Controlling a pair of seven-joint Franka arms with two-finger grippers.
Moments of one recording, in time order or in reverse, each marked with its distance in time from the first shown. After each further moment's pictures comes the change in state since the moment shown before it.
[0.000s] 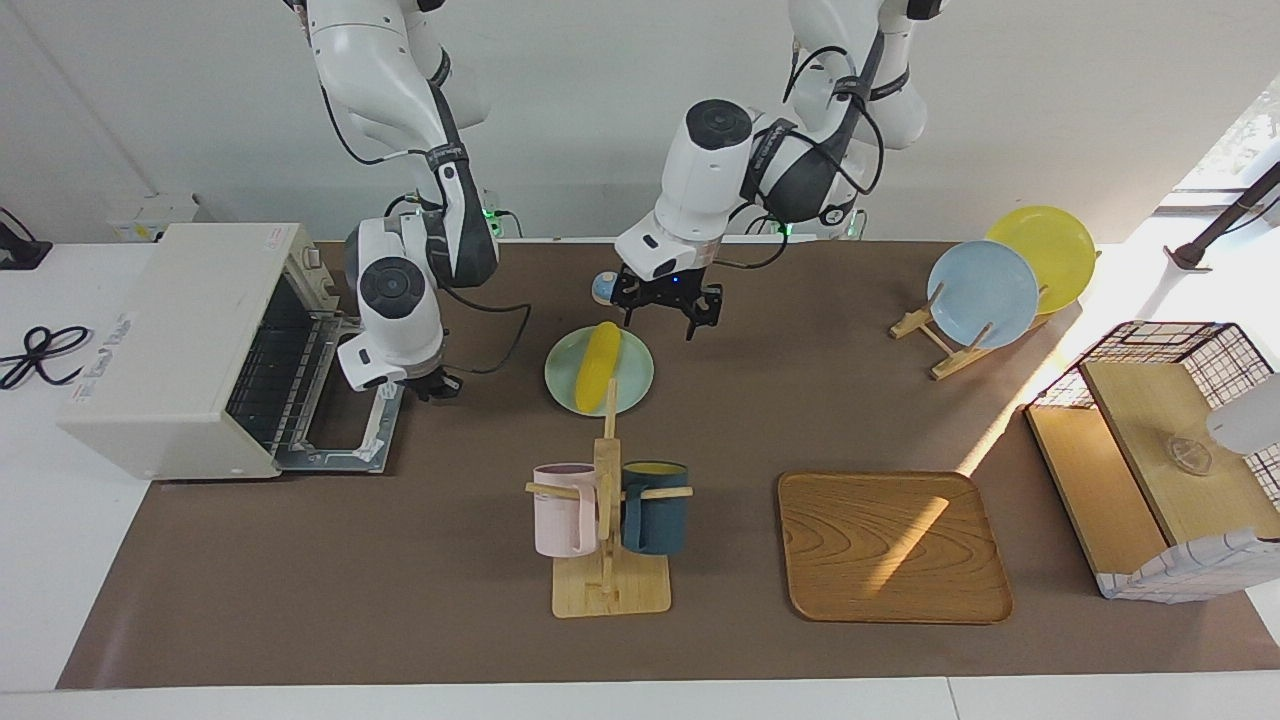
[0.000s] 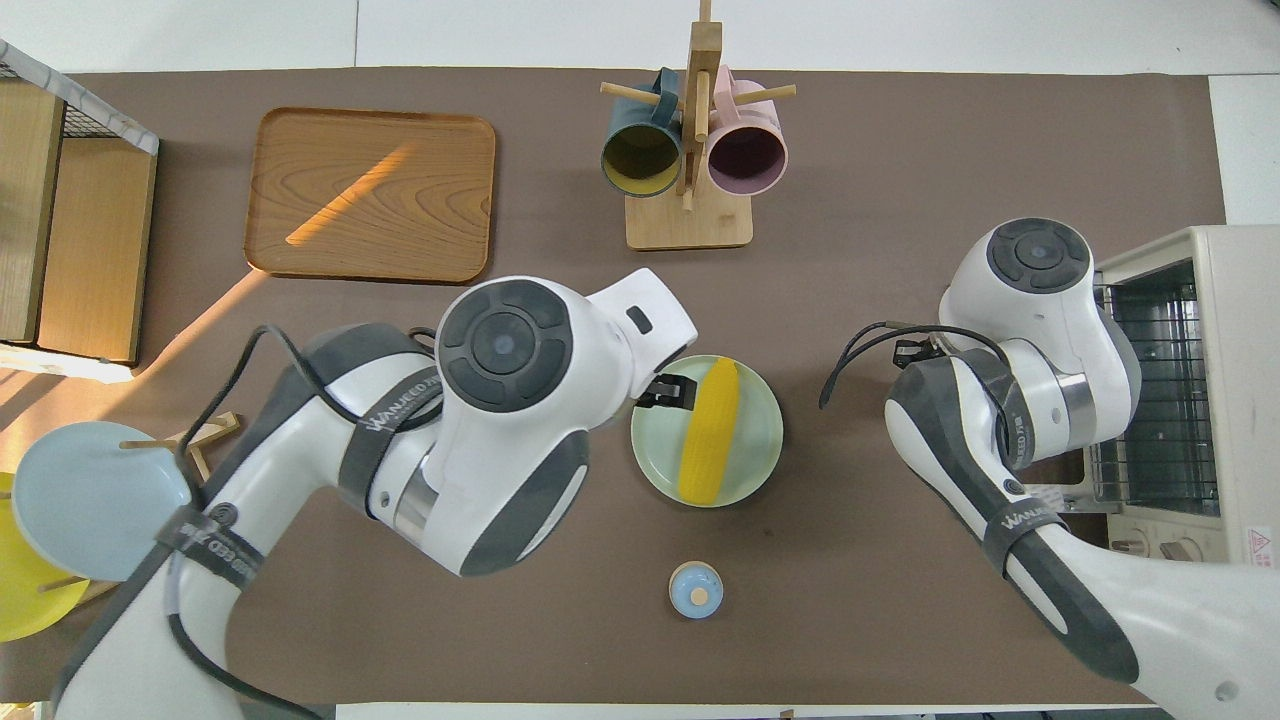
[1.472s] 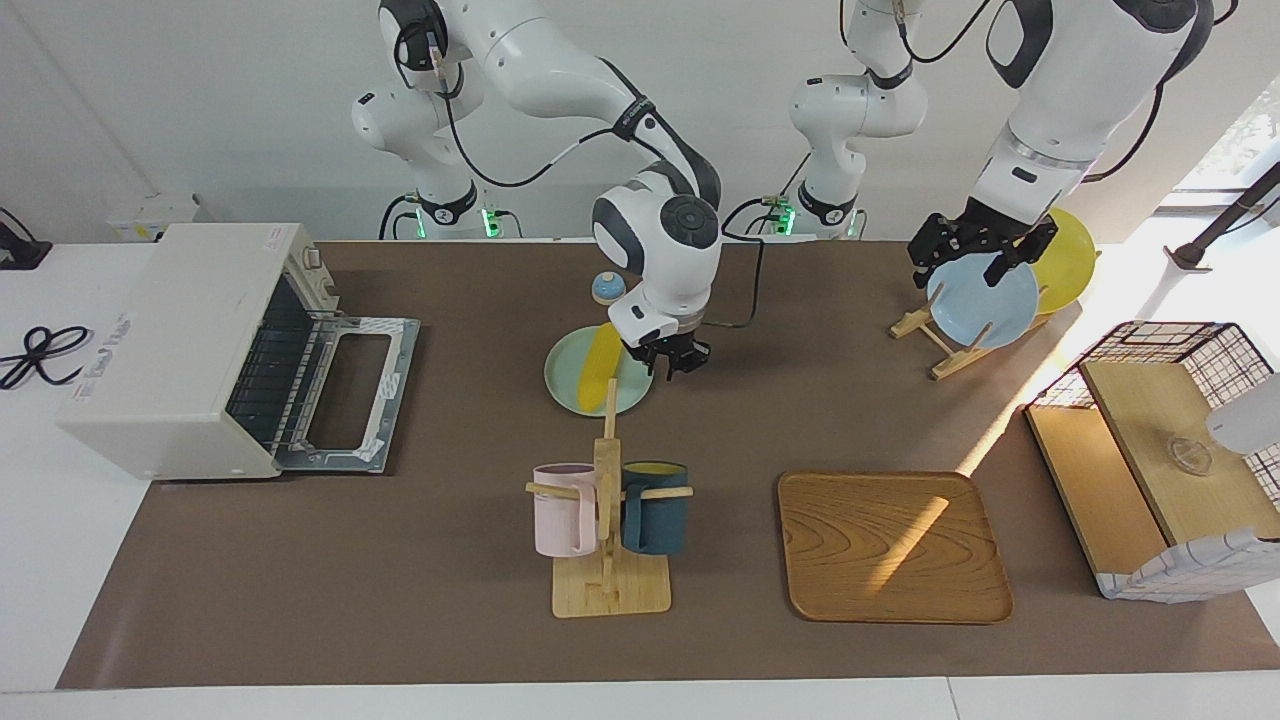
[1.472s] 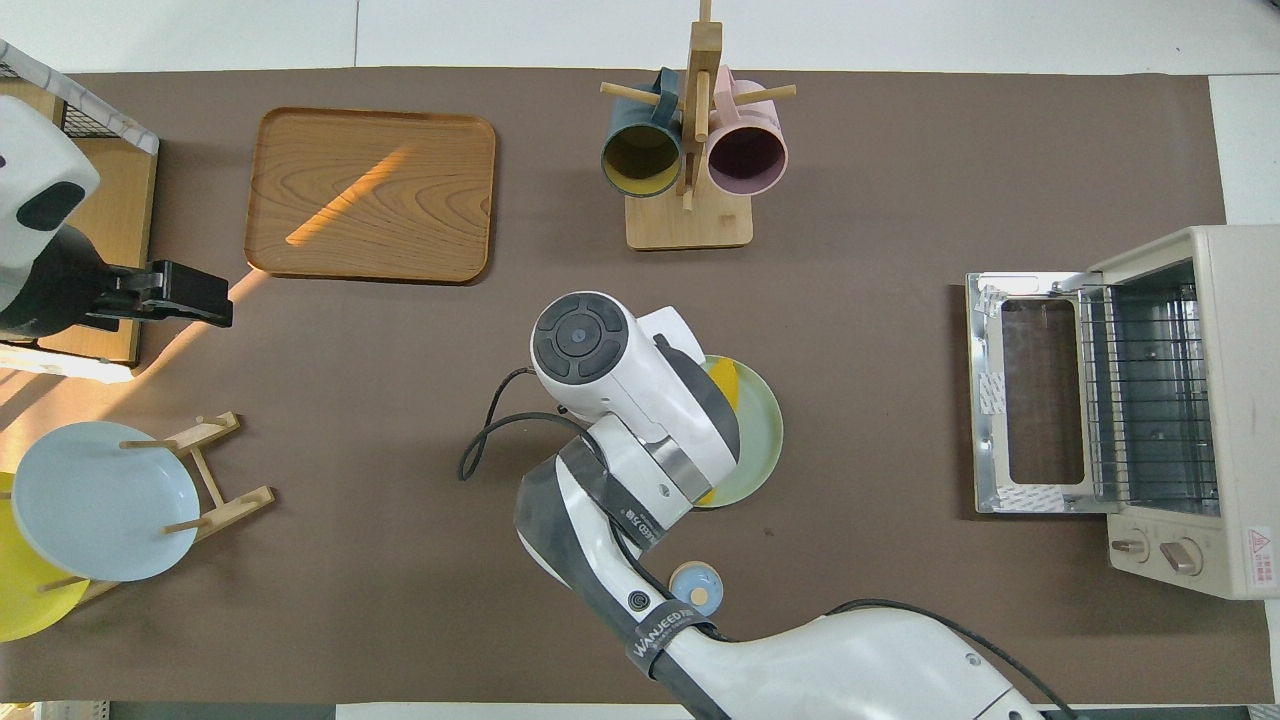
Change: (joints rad) left arm 0.577 -0.248 0.034 0.146 0.085 -0.518 0.322; right arm 0.510 0.257 0.012 0.502 0.196 -0.108 0.427
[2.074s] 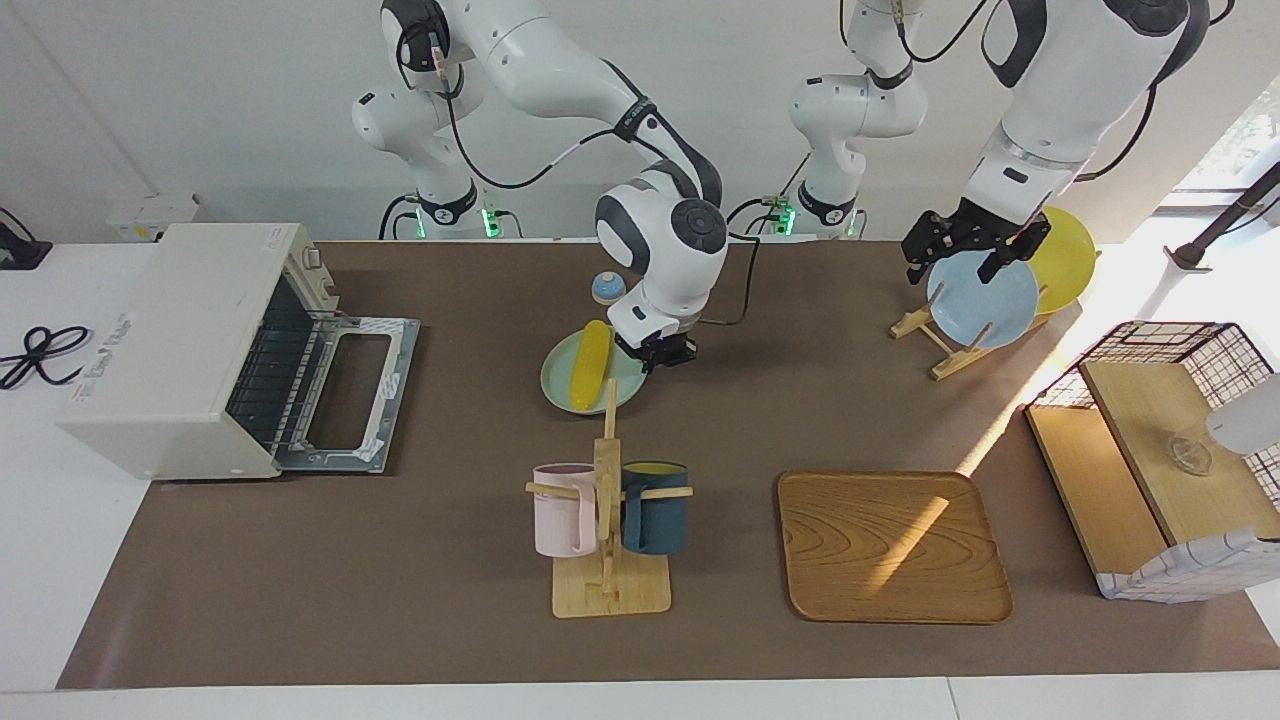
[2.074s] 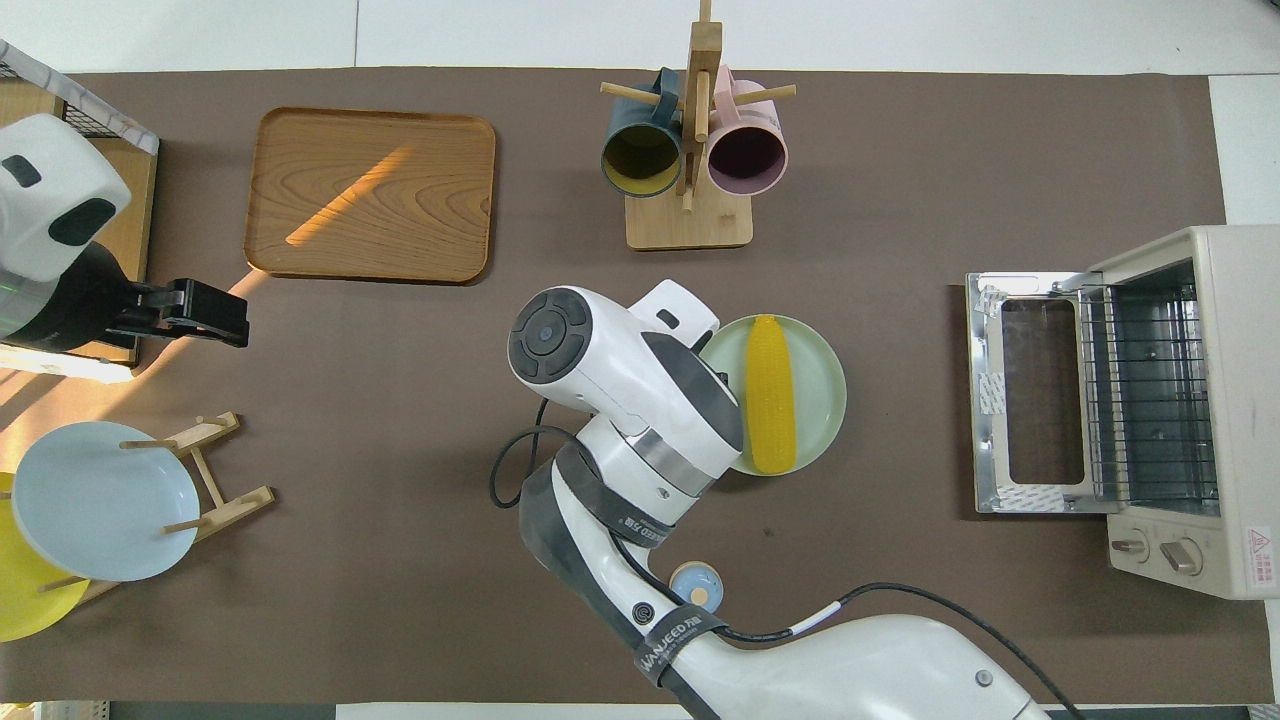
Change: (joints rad) left arm -0.008 0.000 0.000 0.004 0.000 -0.021 0.000; right arm 0.024 0.011 0.001 -0.057 -0.023 -0.014 -0.016
